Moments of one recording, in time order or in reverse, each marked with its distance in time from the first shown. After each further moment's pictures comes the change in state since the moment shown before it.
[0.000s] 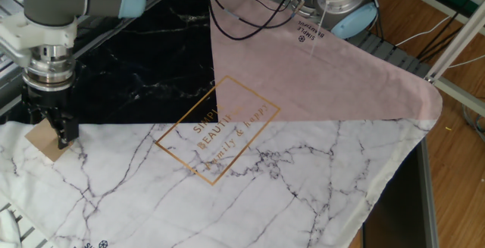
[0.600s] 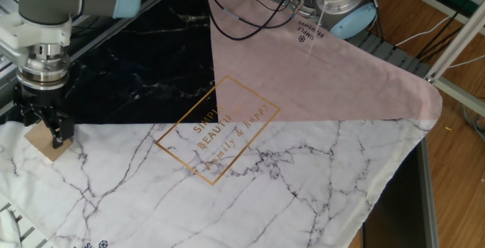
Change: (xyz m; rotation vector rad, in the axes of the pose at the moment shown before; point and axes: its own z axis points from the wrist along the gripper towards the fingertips) arm -0.003 0.004 0.000 -0.038 -0.007 -0.049
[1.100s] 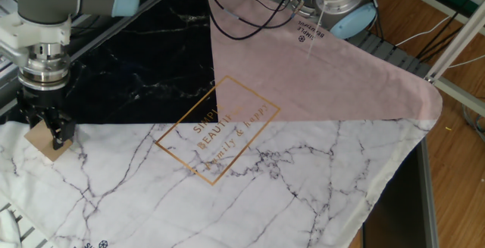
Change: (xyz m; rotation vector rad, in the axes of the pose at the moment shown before) arm 0.008 0.010 0.000 -0.039 0.034 0.018
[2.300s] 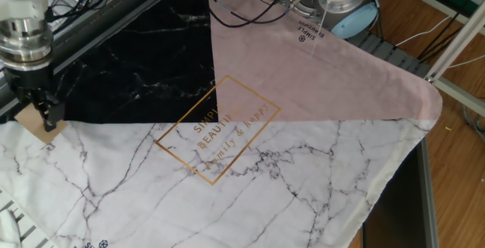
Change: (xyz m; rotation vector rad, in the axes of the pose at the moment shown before) arm -0.019 0.005 -0.070 0.021 0.107 0.043
